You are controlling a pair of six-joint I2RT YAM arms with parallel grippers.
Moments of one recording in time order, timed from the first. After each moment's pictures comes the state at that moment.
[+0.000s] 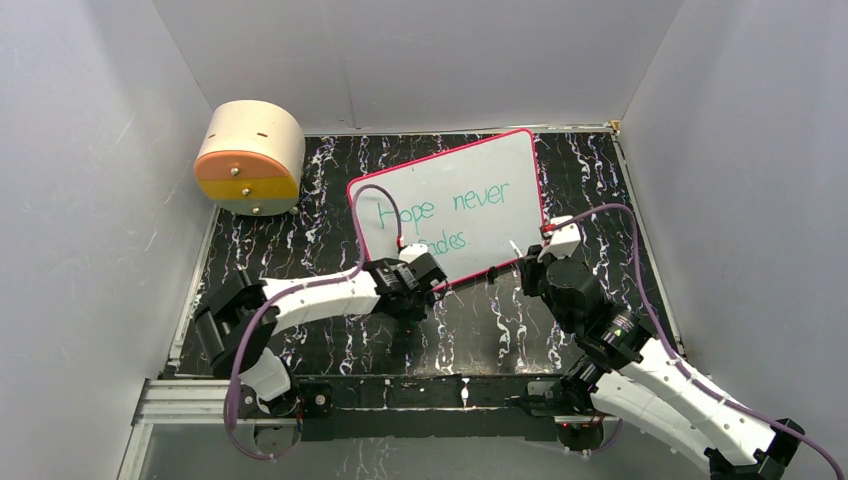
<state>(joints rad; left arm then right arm) -1.05 1.61 0.99 -0.62 -0.27 -0.85 0.83 0.58 0.61 -0.42 0.51 0.28</state>
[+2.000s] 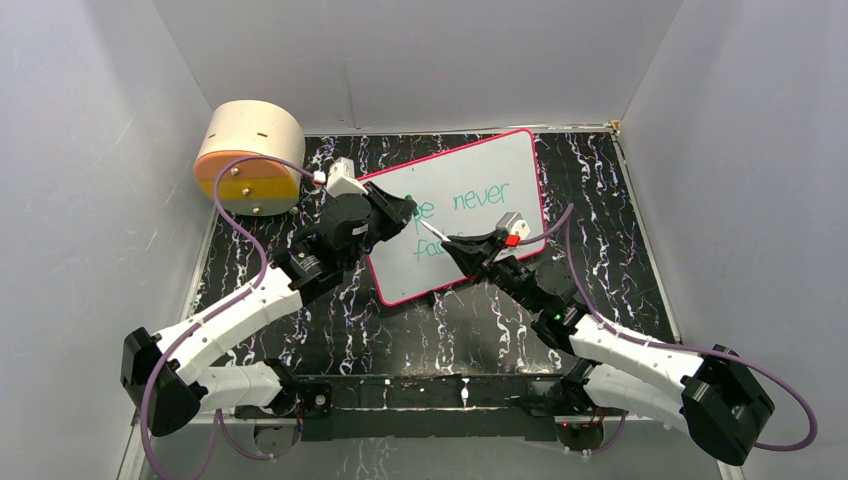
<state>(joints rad) -0.82 1.17 1.01 -0.13 -0.38 -1.02 0.83 0.96 0.38 0.79 -0.08 0.12</state>
